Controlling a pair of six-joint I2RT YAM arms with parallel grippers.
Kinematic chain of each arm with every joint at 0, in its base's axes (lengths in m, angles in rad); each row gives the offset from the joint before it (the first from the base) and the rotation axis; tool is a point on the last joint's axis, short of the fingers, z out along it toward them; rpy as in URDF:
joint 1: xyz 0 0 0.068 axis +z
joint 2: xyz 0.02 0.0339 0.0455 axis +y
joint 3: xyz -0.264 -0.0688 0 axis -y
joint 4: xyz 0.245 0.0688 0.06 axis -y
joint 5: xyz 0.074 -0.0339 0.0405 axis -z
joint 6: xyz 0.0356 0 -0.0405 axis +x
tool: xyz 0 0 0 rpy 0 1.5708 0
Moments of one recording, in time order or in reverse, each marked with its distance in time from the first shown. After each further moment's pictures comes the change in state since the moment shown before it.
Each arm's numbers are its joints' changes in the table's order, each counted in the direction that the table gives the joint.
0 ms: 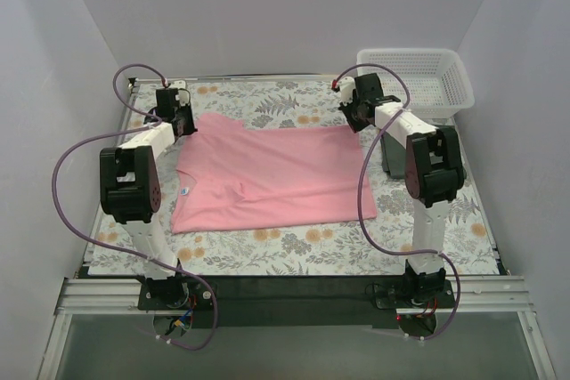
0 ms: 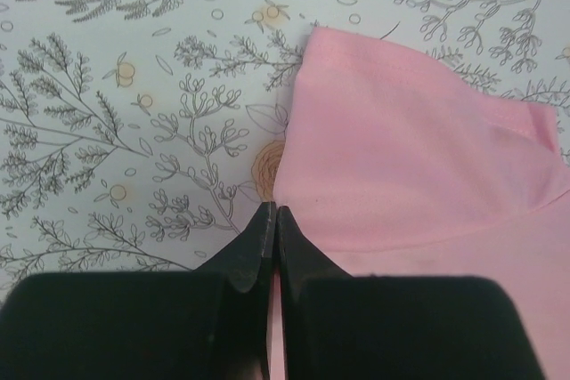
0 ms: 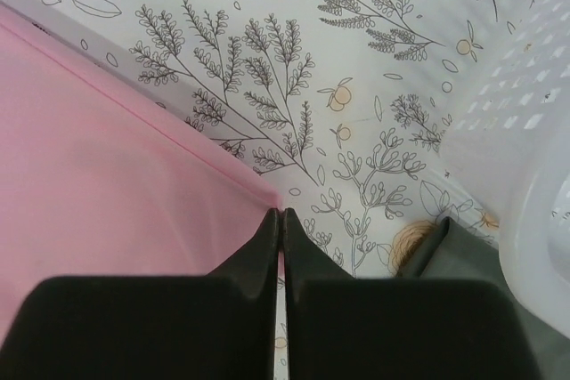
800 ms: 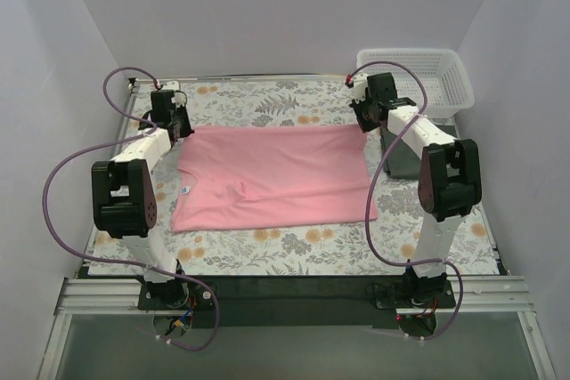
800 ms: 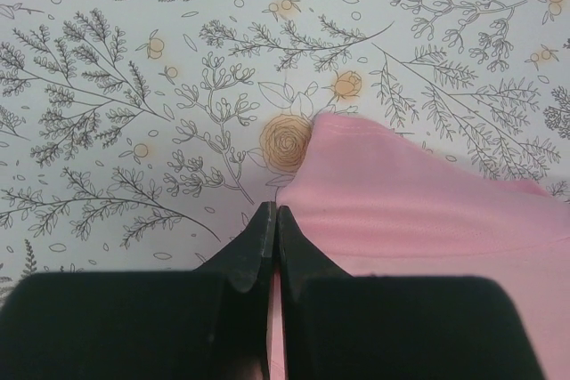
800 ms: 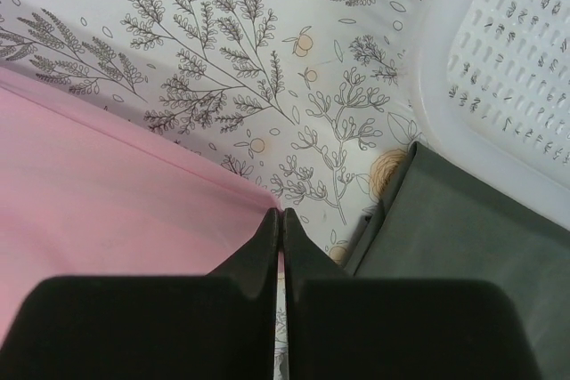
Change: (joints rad) left arm 0.000 -0.134 -0.090 -0.014 -0.043 -0.058; right arm -0.030 -0.174 -0.126 0.000 0.026 0.090
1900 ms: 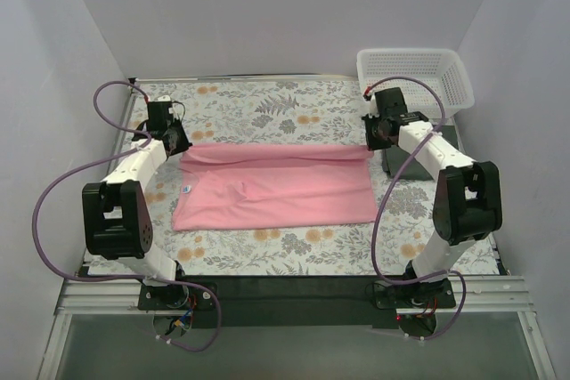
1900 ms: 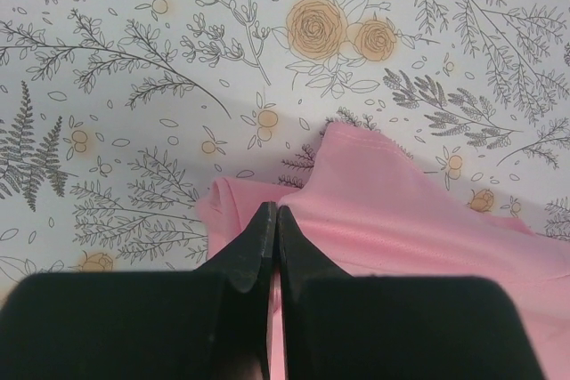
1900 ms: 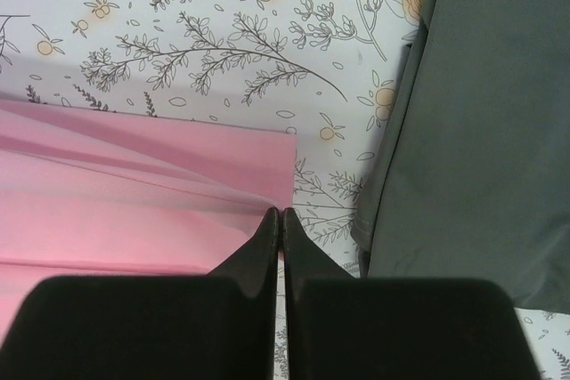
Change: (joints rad) left arm 0.000 -0.177 -0.113 -0.200 -0.044 -0.162; right arm -0.001 -0.225 -0.223 -0.110 0.064 0.307
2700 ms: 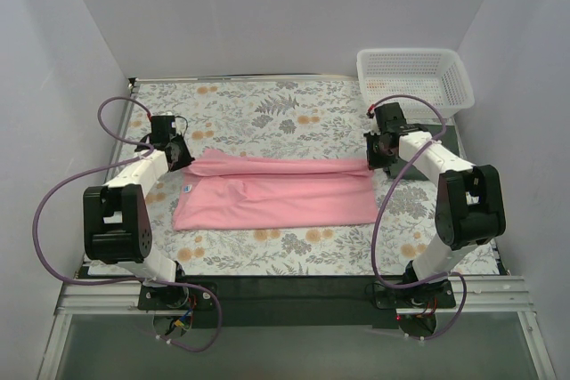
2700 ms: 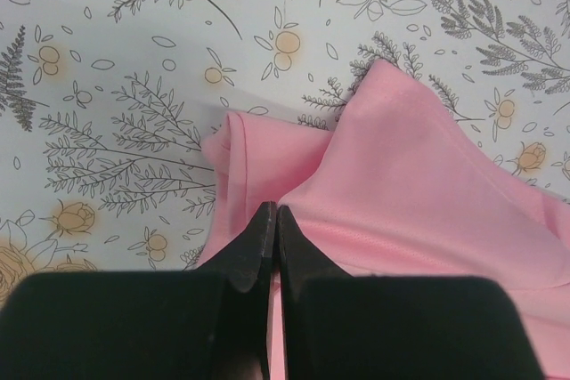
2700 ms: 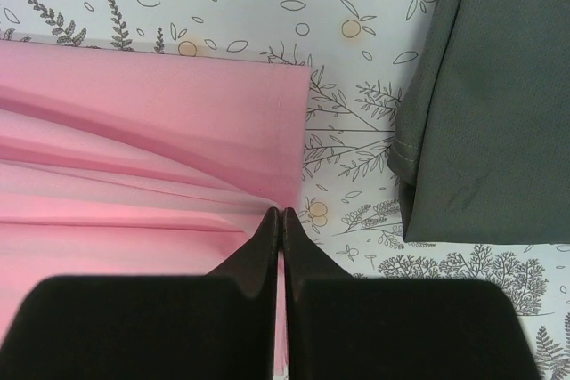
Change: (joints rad) left arm 0.000 -0.039 -0.134 0.013 0.015 -0.035; right arm 0.000 -0.044 -0.134 -0.044 -0.024 0.105
